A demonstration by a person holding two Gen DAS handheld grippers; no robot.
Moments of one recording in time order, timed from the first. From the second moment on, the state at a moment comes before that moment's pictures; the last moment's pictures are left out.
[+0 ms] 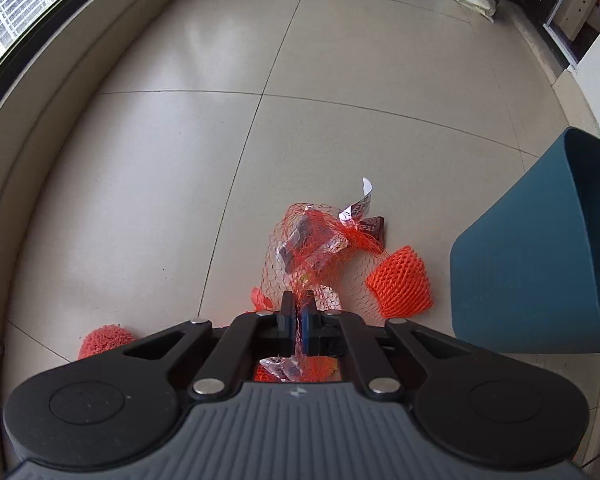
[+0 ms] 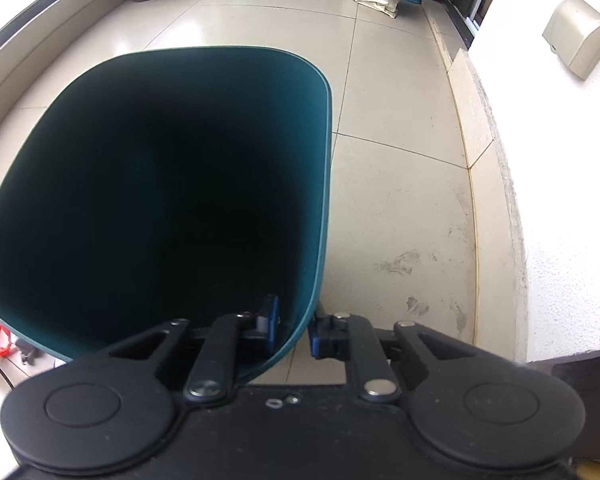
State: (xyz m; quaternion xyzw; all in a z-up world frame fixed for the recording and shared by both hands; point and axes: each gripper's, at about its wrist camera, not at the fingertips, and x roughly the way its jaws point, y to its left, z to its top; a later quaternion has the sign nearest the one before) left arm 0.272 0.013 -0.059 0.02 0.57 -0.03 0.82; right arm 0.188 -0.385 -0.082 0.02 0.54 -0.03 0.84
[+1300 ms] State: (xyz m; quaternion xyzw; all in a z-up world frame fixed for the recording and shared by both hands) left arm 0.289 -0.276 -0.103 0.09 0.57 -0.19 0.79; right arm 0.186 -0.405 -0.089 0.03 0.54 -0.02 0.84
